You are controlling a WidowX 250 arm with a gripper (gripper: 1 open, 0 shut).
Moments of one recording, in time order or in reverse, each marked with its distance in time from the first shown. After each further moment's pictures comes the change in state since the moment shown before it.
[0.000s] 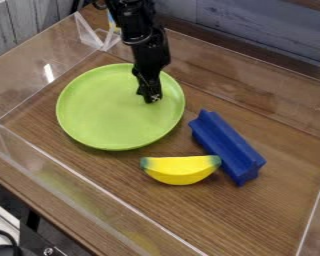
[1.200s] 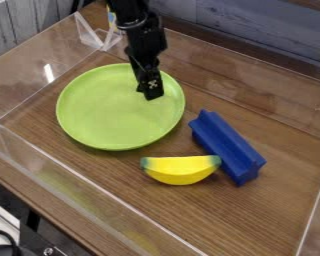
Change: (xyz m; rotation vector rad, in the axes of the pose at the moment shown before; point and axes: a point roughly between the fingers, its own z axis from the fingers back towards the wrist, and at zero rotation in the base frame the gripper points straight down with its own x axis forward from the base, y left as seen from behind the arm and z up) arm -0.001 0.006 0.021 -0.007 -0.010 0.046
